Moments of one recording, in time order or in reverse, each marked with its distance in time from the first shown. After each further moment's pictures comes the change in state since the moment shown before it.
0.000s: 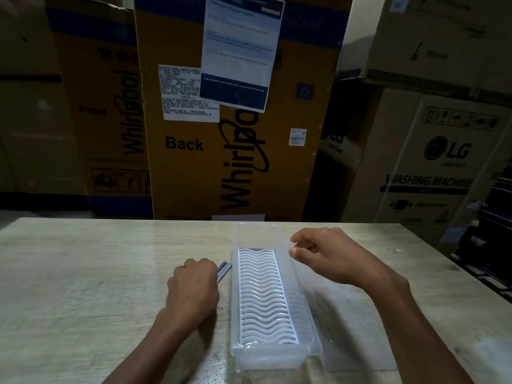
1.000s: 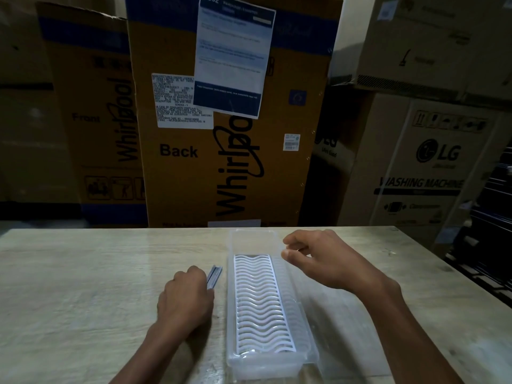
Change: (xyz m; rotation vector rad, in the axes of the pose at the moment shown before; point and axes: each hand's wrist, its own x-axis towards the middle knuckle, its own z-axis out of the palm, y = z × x) left_hand -0.005 -0.005 -0.004 -0.181 -0.024 -0.080; right_hand 0.001 -0.002 0.002 0.000 0.065 -0.046
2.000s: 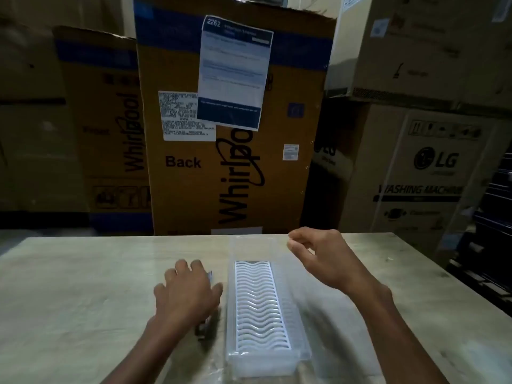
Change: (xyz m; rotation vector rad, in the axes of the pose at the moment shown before) left_hand -0.010 0.011 -0.024 0.130 0.003 -0.017; right_hand -0.003 0.008 -0.001 0.071 0.269 -0.053
